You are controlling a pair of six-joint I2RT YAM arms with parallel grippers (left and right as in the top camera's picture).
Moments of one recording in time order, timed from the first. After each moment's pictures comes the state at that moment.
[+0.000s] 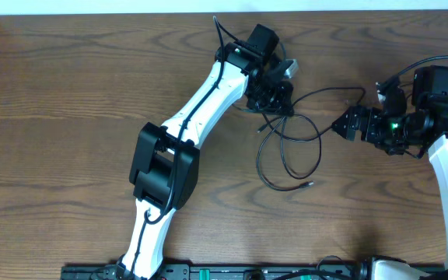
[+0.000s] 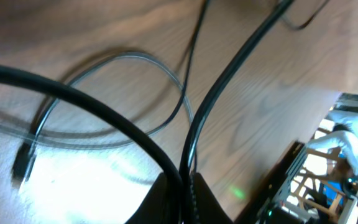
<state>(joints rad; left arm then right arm) -0.54 2.24 1.99 -1.05 0.66 -0.22 -0.12 1.40 1.24 -1.10 -0.47 0.15</state>
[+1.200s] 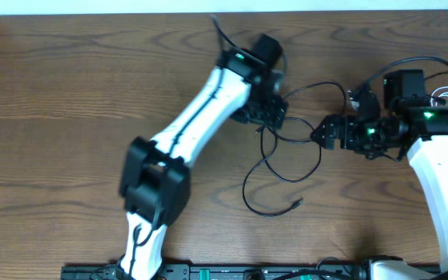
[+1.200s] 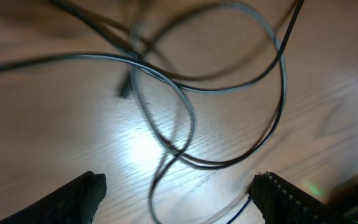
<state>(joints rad) -0.56 2.10 1.92 -1.20 0.28 -0.22 0.04 1.40 1.19 -1.06 -0.48 0.16</state>
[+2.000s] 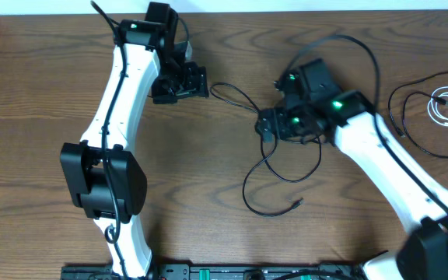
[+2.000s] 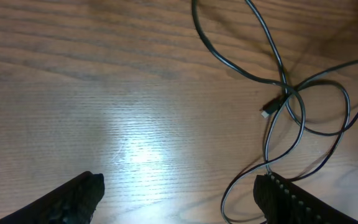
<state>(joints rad) -0.16 2.02 1.92 -1.34 0.27 -0.22 0.45 1.65 1.32 -0.80 -0.22 0.28</state>
